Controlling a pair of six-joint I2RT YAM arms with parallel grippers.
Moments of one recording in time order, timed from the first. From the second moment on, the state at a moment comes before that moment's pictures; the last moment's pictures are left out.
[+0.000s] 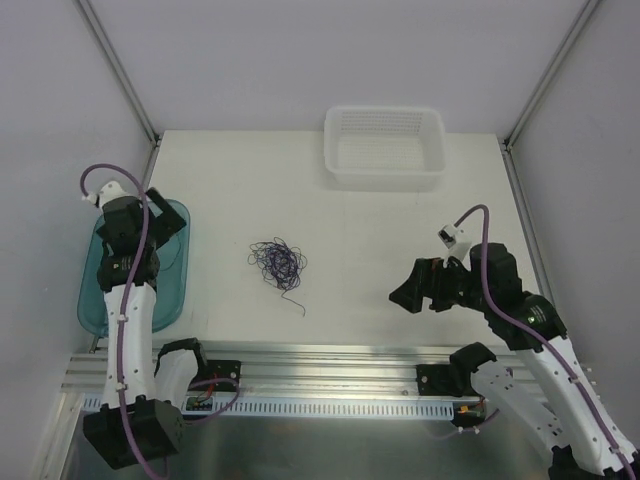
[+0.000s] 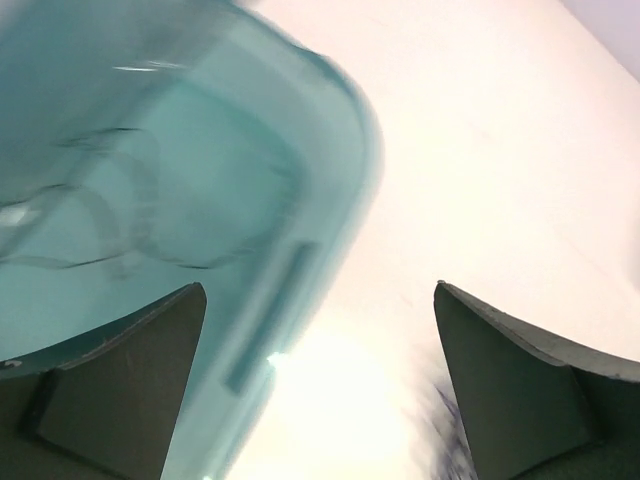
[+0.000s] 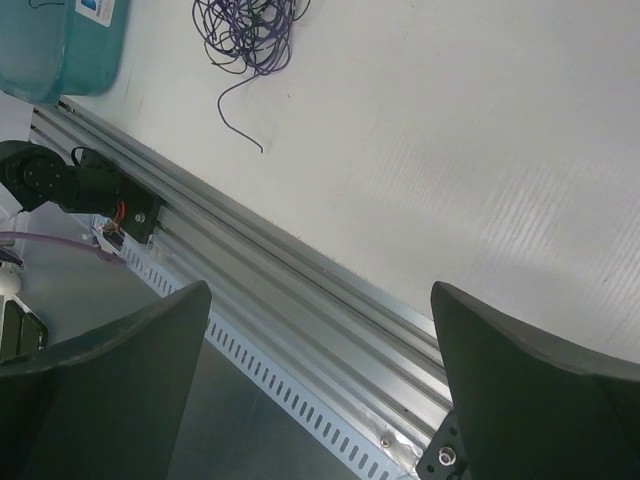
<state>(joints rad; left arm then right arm) 0.29 0.85 0.86 -0.54 -0.17 -0.44 0.46 0.57 0.81 -0.89 -0.36 0.42</state>
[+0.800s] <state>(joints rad) -0.43 1.24 0.72 -0.38 -0.02 -0.68 0.99 0.91 0.71 -0.49 -0.02 0.61</state>
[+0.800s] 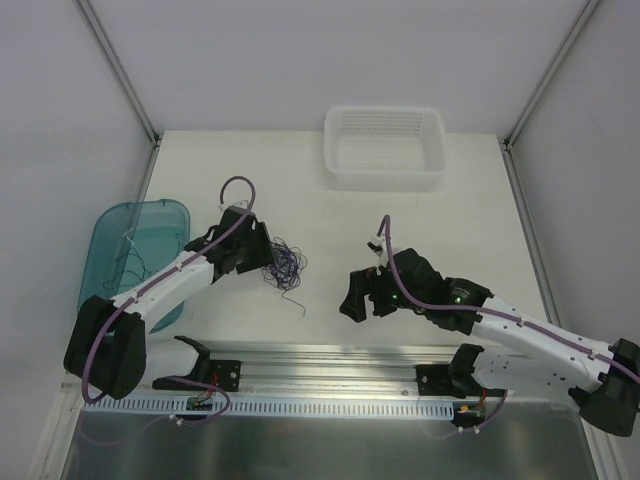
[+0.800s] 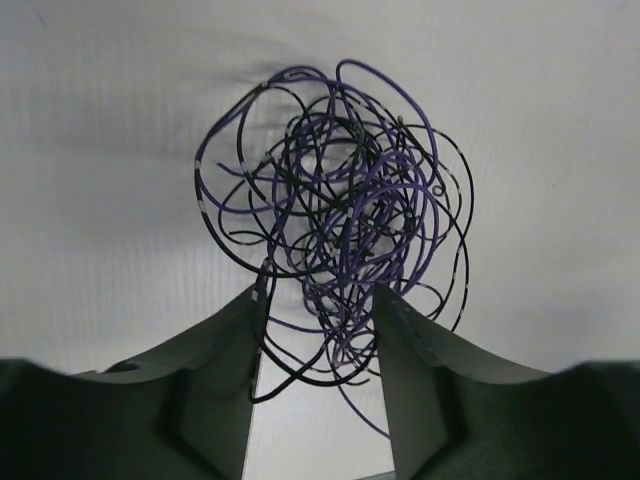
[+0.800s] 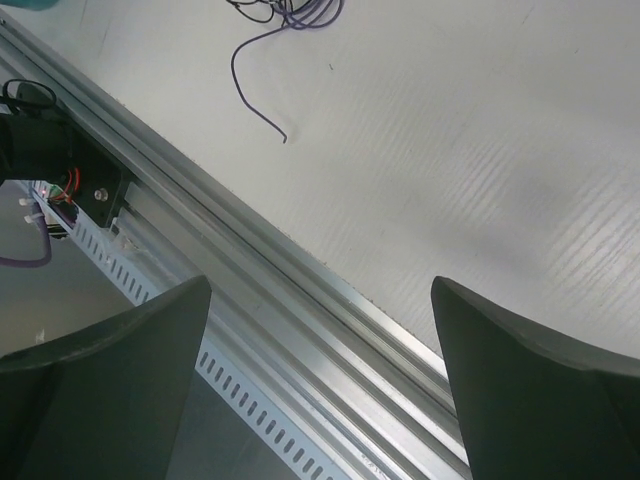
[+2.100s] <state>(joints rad) -0.73 0.84 0.39 -0.27 0.02 -0.85 1.07 1.73 0.95 0.06 0.04 0.79</state>
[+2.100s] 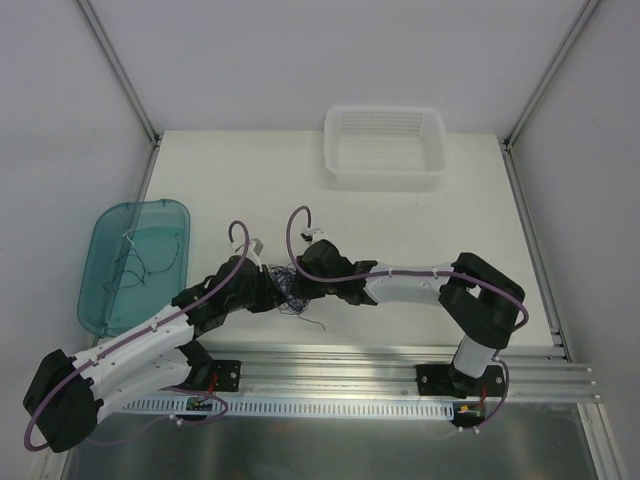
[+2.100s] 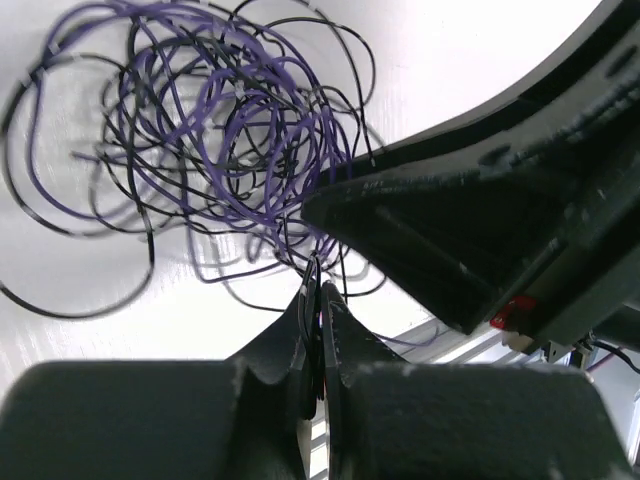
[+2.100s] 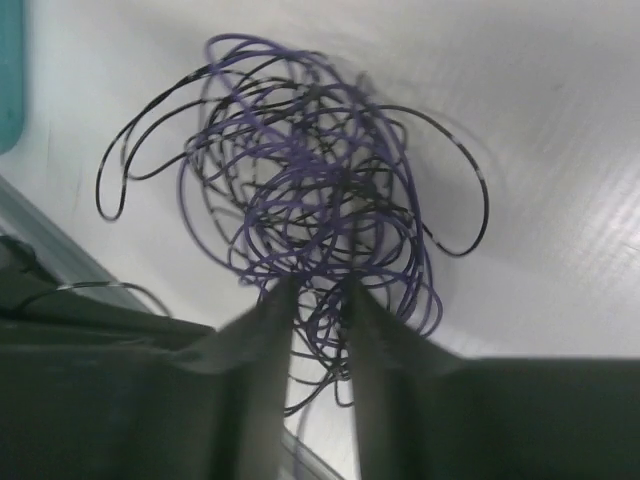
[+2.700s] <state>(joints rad) -0.72 0.75 0.54 -0.55 -0.26 -0.84 0.74 1.02 0.77 -0.49 0.40 0.63</state>
